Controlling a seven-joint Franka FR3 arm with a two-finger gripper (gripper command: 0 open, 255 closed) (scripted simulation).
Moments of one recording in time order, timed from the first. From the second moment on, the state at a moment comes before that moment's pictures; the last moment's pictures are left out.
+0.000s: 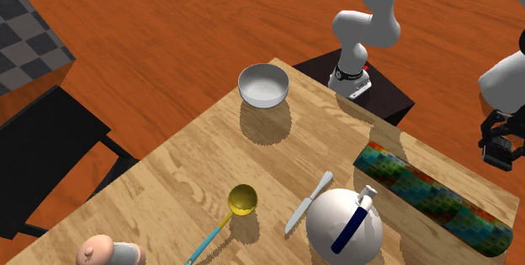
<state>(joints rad) 0.65 -0.04 0.85 -1.94 -0.17 2.02 1.06</state>
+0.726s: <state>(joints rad) 0.68 0.07 0.88 -2.00 -0.29 2.13 1.19</state>
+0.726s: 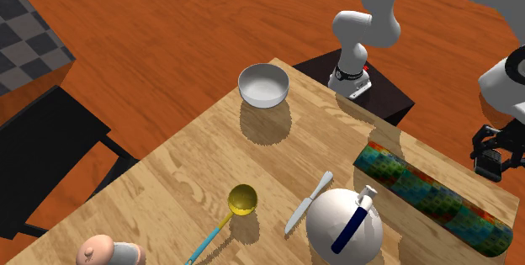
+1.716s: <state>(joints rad) 0.72 0.20 0.84 -2.09 -0.45 2.28 1.31</state>
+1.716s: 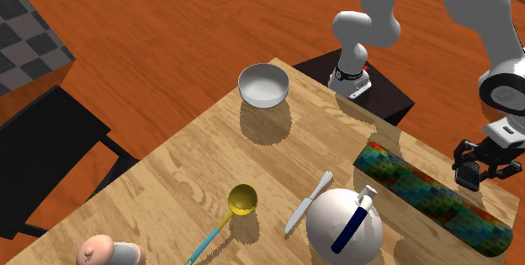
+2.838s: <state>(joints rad) 0.74 0.24 0.82 -2.11 -0.51 2.32 1.36</state>
